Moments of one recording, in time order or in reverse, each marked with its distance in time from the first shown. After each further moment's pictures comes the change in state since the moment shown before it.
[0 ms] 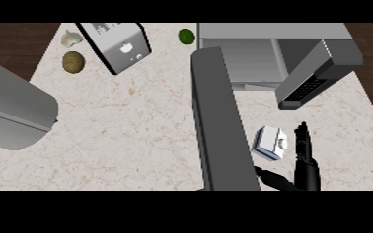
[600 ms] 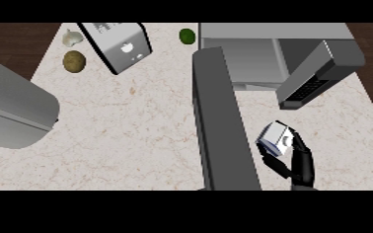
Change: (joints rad) left arm 0.001 -0.027 0.033 -0.029 0.027 -0.036 0.039; right arm -0.252 -0.041 -0.126 0.462 -0.021 0.071 -0.221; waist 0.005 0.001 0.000
